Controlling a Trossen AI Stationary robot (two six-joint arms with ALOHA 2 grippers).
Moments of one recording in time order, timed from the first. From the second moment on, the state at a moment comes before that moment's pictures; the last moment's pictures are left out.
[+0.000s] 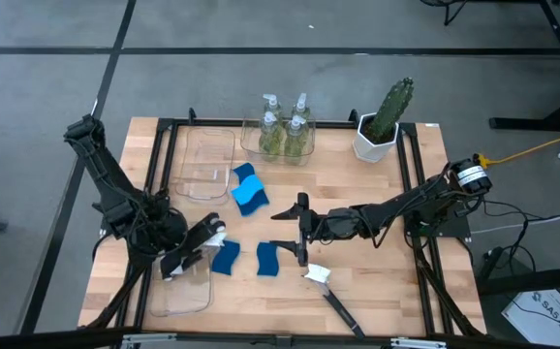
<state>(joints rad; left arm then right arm) -0.98 0.83 0.53 -0.71 -0.49 -1.34 0.31 1.62 0.93 0.61 0.32 0.12</state>
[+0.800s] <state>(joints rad) -0.98 0.69 0.63 -0.70 -0.63 -1.11 0.31 1.59 0.93 0.50 0.31 0.15</state>
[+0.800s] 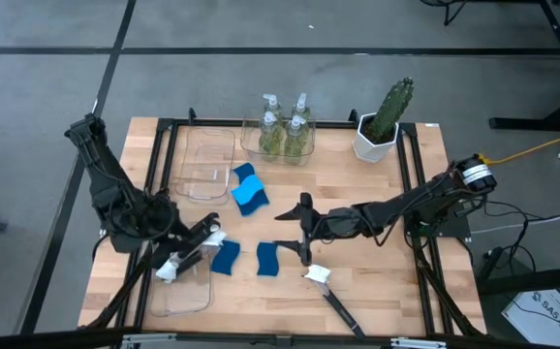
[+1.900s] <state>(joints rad) -0.84 0.71 0.63 -0.30 -0.79 -0.58 0.41 1.53 0.93 -0.23 -0.44 1.02</state>
